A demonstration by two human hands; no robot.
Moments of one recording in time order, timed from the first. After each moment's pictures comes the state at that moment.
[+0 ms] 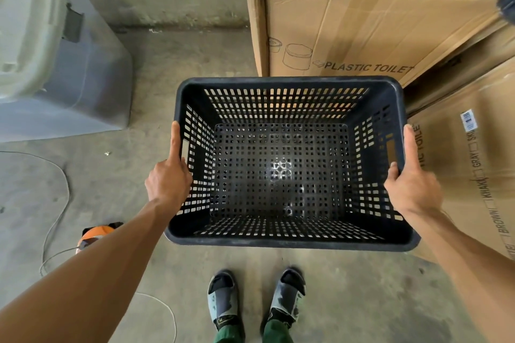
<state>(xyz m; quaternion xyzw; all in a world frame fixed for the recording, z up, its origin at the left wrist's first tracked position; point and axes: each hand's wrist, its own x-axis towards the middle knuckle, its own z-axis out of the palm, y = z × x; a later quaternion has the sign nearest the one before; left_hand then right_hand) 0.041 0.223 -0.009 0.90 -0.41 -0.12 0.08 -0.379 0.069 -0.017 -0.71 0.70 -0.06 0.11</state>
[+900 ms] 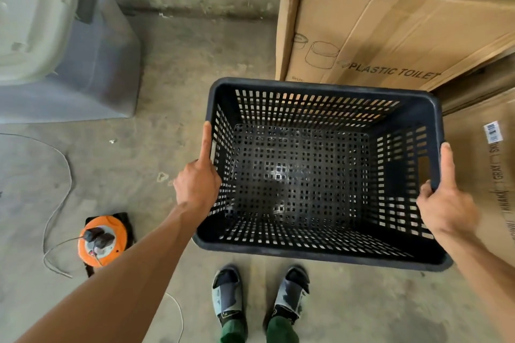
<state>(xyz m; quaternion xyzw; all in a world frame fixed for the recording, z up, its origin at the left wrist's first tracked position) 0.034 0.228 -0.006 0.88 -0.42 -0.17 0.09 -0.386 0.083 -0.017 -0.66 0.75 -0.02 0.06</state>
